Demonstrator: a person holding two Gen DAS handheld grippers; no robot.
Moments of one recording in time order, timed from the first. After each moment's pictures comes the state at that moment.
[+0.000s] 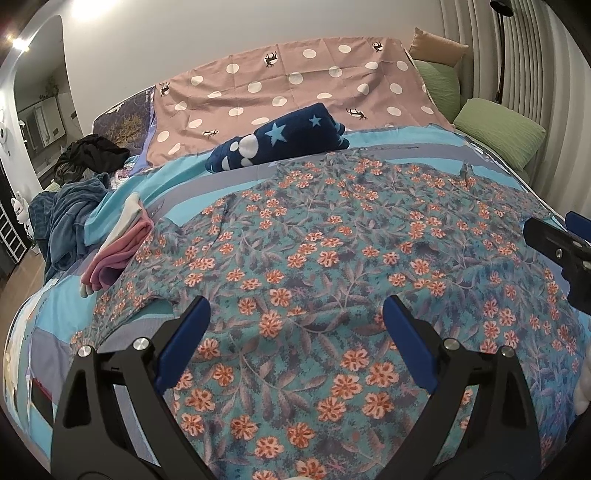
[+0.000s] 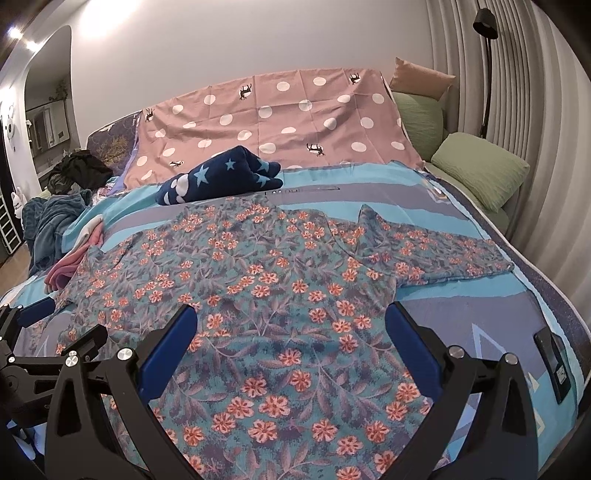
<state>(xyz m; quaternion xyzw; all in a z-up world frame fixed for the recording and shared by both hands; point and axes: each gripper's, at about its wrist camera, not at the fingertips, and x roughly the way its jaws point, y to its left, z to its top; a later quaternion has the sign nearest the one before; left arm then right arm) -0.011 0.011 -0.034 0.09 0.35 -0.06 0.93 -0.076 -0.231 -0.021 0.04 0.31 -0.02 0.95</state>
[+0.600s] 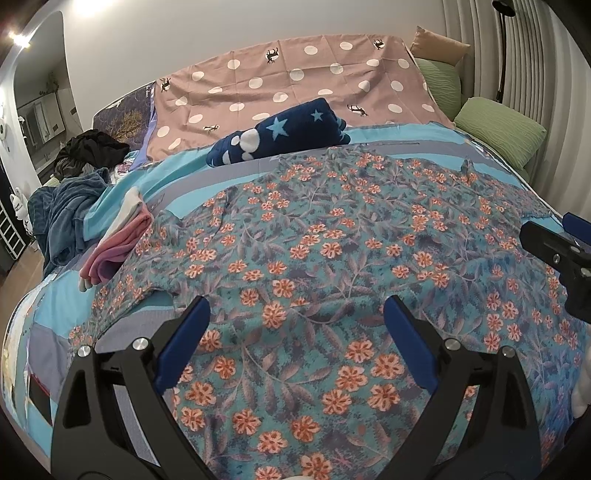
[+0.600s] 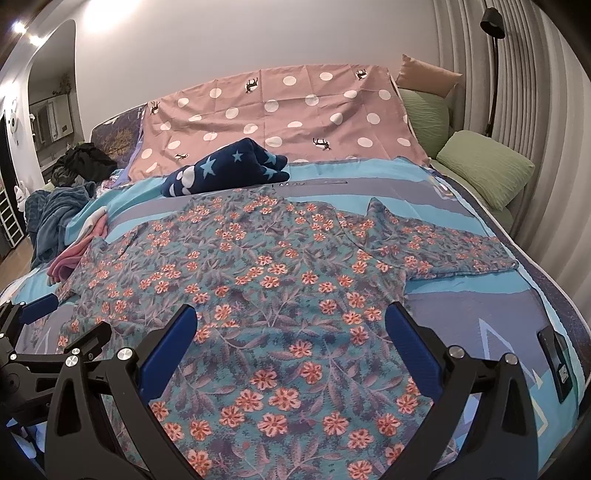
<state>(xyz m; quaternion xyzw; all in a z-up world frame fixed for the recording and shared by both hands) -0.014 0.014 -0.039 0.09 0.35 -0.07 0.93 -0.075 -0.224 -0.025 0.04 0.33 -0.01 0.94</state>
